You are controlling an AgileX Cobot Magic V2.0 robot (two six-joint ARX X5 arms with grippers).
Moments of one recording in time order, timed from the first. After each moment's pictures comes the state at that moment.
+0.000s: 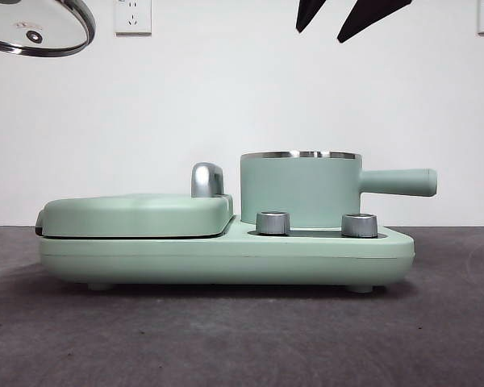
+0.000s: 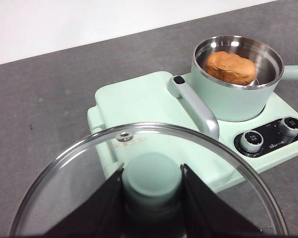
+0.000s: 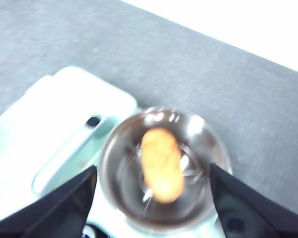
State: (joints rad) left arm -0.54 0.69 0.94 -0.66 -0.13 -0.03; right arm 0.47 1.45 1.51 -0.65 -0.08 -0.03
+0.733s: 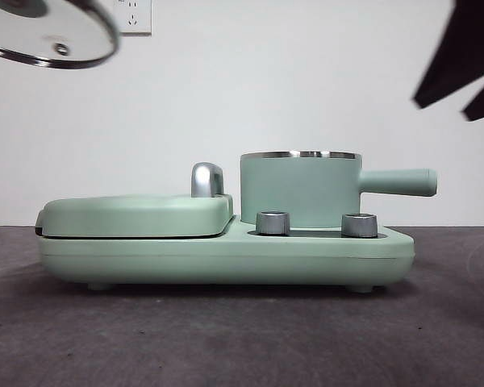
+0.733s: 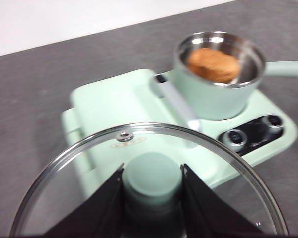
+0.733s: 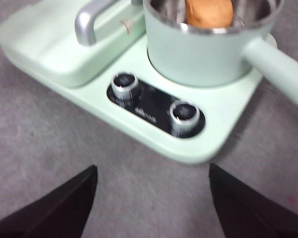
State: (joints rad) left arm -0.54 0.77 0.94 -0.60 -0.05 -0.03; right arm 0.60 0.64 0.58 -0.49 -0.01 0.09
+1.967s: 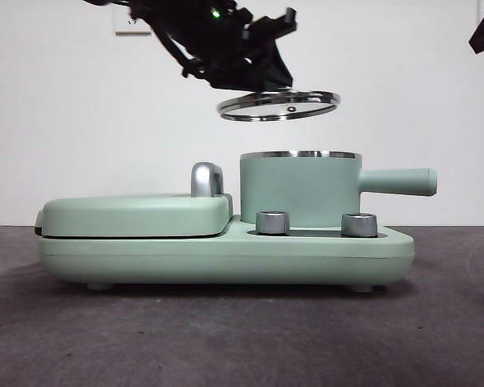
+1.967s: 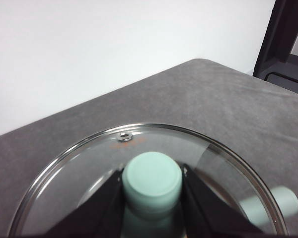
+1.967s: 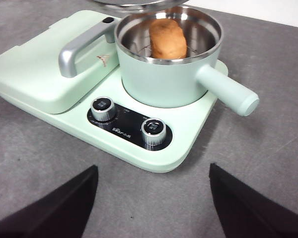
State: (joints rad) left arm -0.62 1.78 1.38 0.20 0.13 0.01; right arm 0.60 0.44 0.58 -0.56 0.08 0.11
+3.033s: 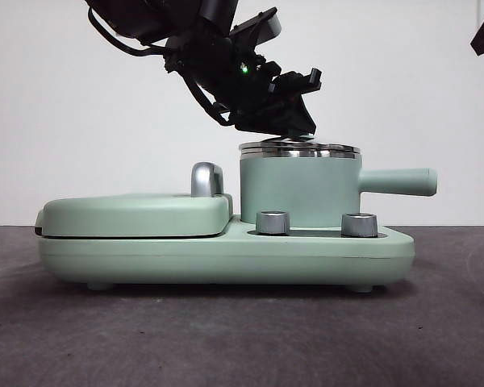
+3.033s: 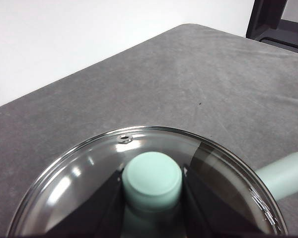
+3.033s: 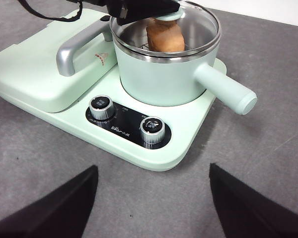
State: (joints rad) left arm -0.64 1.93 1.43 0.21 0.17 0.09; right arm 0.60 0.44 0.58 -0.56 0.08 0.11
